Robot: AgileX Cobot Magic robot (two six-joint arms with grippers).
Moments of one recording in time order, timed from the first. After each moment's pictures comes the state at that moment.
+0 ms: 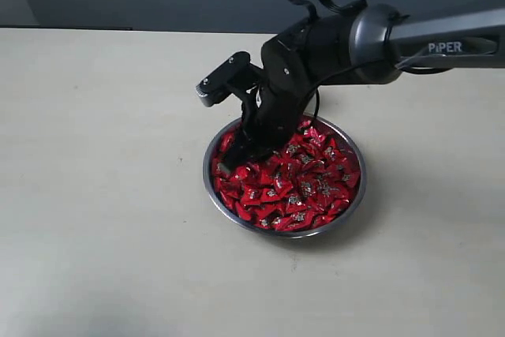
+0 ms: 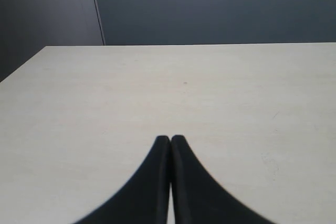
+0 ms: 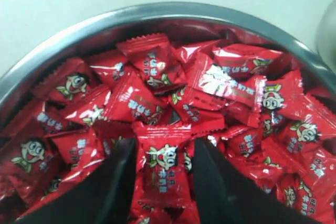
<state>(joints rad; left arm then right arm) 0.21 0.00 0.00 0.04 0.29 -0.02 0.83 2.03 -1.36 -0.07 0.63 -0.15</state>
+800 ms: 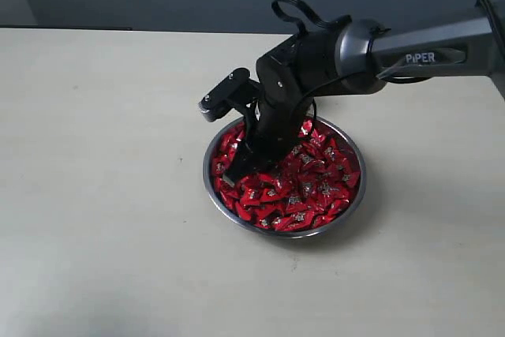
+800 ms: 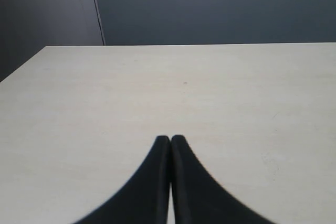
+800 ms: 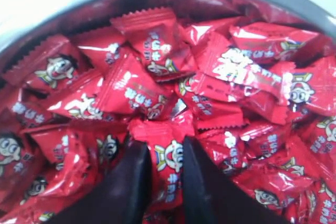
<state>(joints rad) 0.21 0.00 0.00 0.04 0.29 -0.02 0.83 2.09 -1.37 -0.09 0.65 -0.15</state>
